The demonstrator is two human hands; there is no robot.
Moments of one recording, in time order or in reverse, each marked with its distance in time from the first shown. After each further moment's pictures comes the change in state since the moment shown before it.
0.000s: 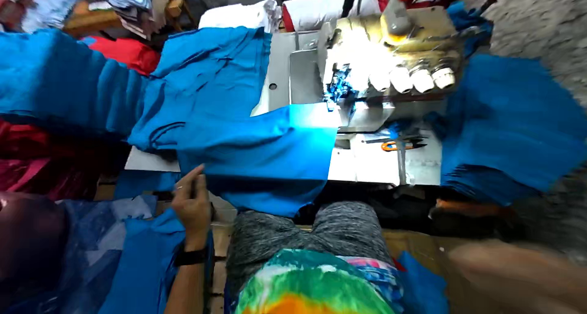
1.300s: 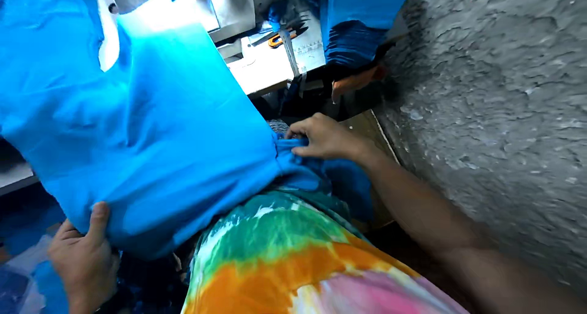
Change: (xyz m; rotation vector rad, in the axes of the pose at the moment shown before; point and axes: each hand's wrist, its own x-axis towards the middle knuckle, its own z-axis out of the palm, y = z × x) left_hand -0.073 0.031 -0.040 -0.239 -0.305 -0.437; right_hand -0.034 0.113 0.007 -0.701 -0.454 0.529
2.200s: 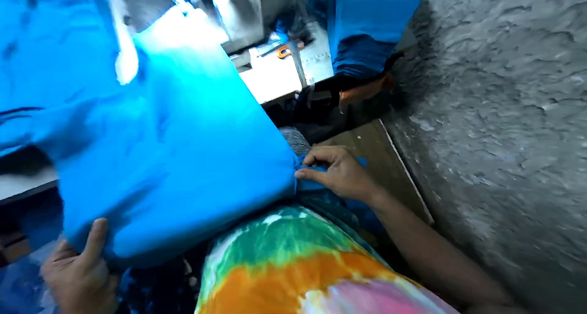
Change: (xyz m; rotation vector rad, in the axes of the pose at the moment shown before) left_hand -0.004 0.017 -0.016 -0.087 -0.001 0.056; right_hand -0.036 -0.014 0.034 0.573 0.359 -0.127
